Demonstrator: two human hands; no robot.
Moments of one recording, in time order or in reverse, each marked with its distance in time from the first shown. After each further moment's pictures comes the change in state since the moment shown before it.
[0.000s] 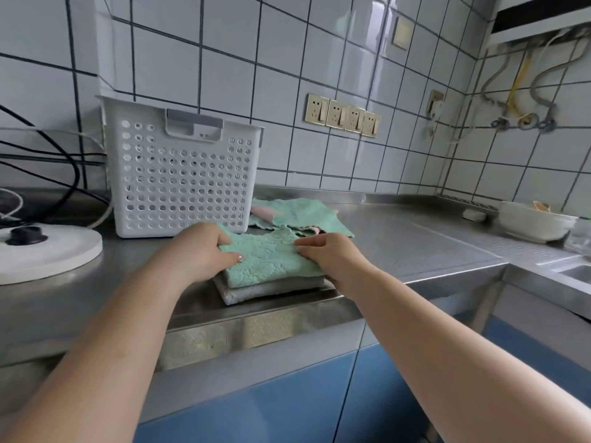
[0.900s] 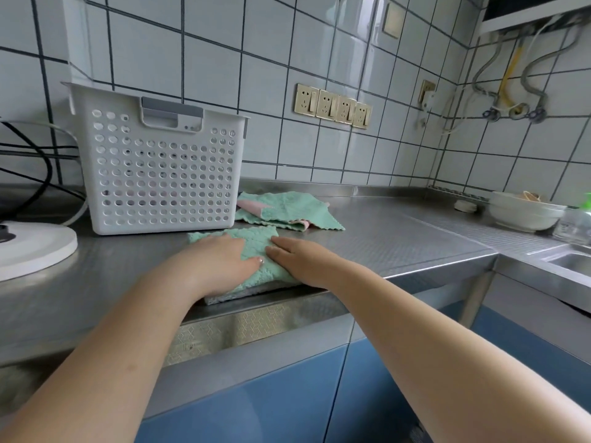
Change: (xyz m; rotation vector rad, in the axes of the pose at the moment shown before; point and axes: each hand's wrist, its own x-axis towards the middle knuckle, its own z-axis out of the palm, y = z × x) left_hand 0.001 0.033 0.025 0.291 -0.177 0.075; right_hand -0.003 -0.006 0.005 -0.713 -0.267 -0.215
